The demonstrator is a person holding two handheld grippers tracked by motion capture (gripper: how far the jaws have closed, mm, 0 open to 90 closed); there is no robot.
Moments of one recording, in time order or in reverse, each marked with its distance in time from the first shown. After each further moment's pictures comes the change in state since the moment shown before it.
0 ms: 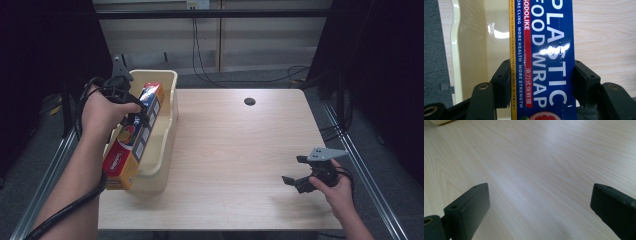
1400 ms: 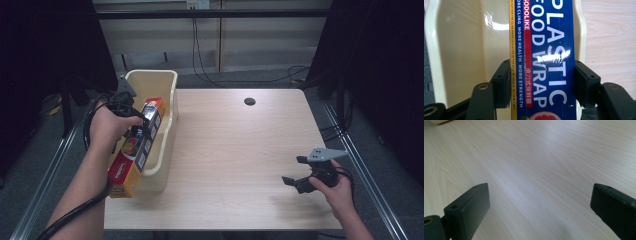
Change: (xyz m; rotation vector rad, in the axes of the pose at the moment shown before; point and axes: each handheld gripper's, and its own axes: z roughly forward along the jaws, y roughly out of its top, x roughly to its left) left arm 0.017 -0.003 0.048 0.064 -0.009 -0.028; right arm 0.000 -0.001 0.001 0.003 -0.005 0.001
